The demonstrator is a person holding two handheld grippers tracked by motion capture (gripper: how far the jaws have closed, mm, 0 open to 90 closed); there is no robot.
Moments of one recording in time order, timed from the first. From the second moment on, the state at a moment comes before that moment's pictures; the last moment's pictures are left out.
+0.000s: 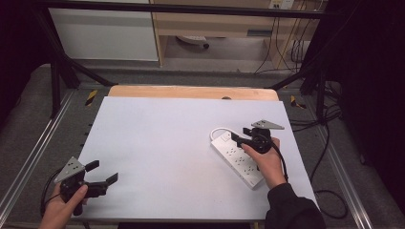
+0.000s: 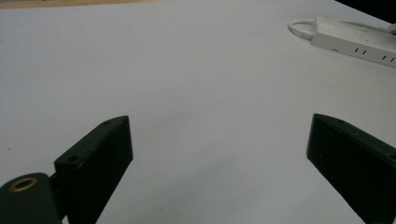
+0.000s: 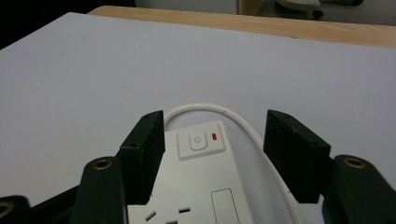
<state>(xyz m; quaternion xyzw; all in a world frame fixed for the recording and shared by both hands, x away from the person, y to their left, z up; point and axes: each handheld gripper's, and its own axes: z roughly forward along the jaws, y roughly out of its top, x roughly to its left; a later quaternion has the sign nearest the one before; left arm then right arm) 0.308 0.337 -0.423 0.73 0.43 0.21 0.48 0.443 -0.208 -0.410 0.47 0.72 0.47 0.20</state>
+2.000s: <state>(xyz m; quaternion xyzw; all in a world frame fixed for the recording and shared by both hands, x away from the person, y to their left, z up) 0.308 0.335 -0.424 0.74 0.43 0.21 0.48 0.401 -0.278 -0.367 0.48 0.66 0.52 0.24</state>
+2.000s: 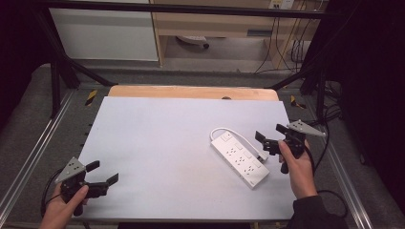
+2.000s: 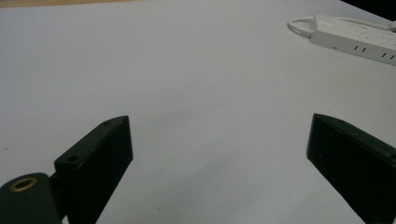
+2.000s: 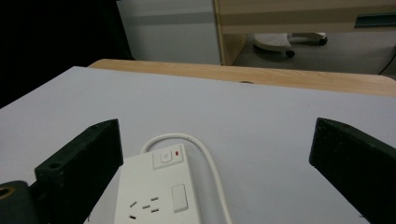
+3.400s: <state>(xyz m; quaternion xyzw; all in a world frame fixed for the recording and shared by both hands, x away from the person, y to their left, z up) 0.308 0.334 -0.424 0.74 0.43 0.21 0.47 0.348 -0.333 -0.439 0.48 0.67 0.48 0.29</state>
